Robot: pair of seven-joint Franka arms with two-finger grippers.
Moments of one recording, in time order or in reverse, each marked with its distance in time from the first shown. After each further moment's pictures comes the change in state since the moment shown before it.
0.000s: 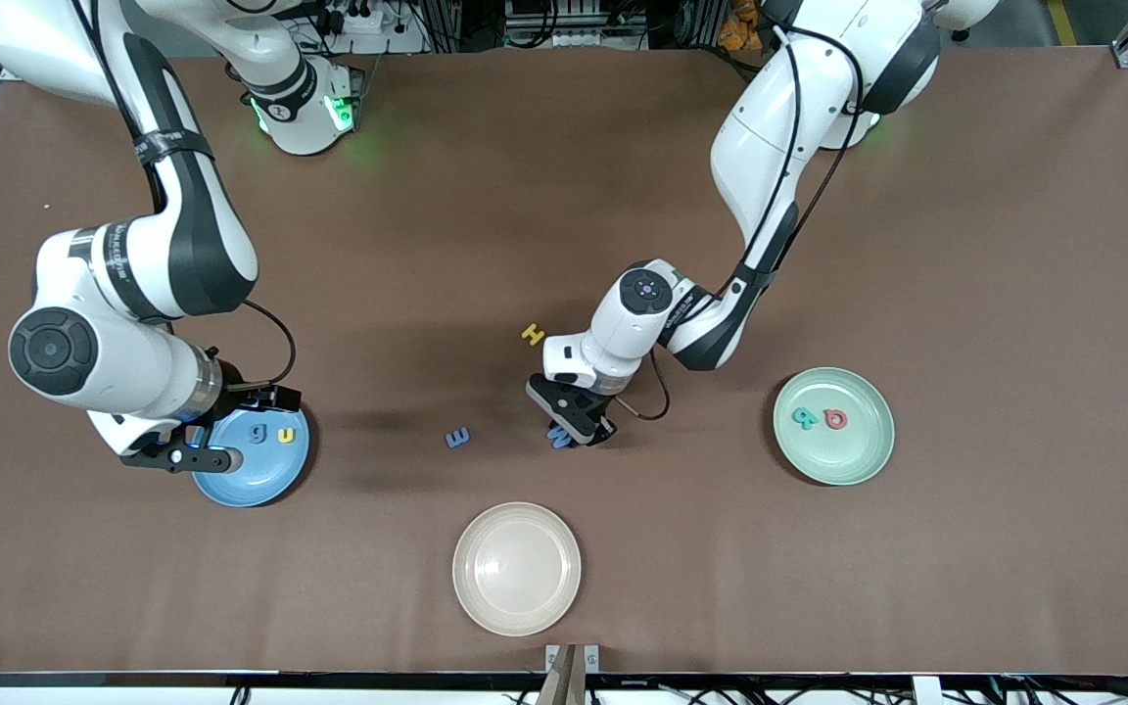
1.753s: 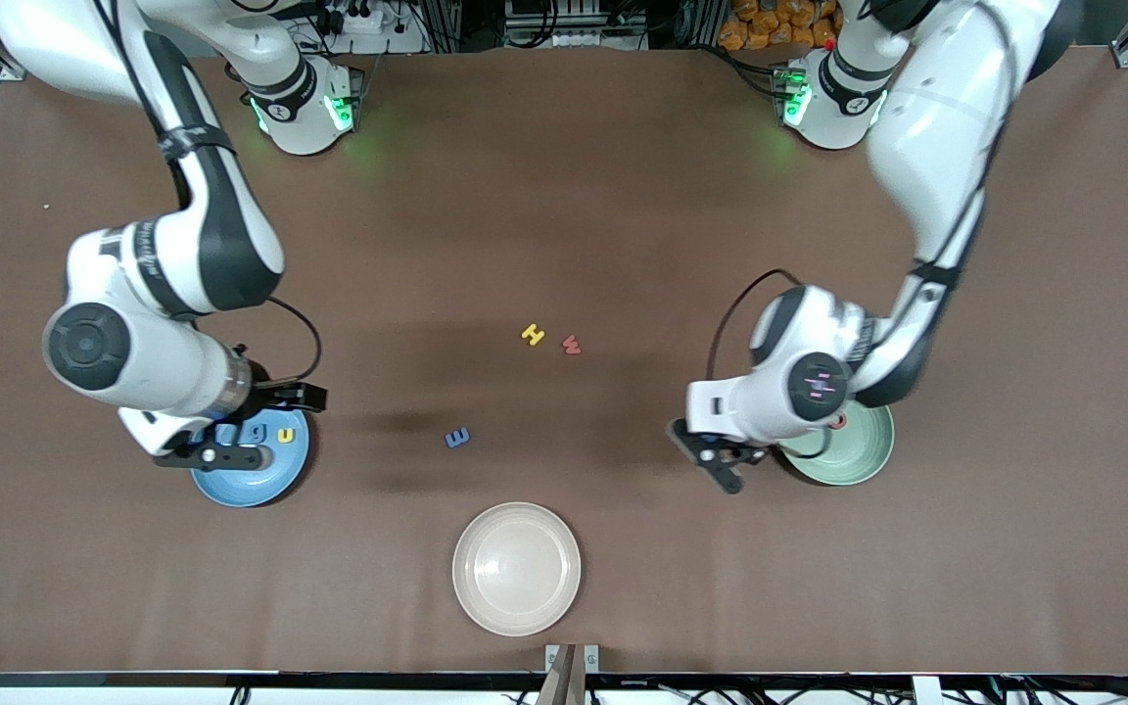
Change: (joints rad) left arm 0.470 -0.250 -0.189 0.001 0.000 -0.805 0.409; right arm 0.064 0.028 0.005 0.011 0.030 0.037 -0.003
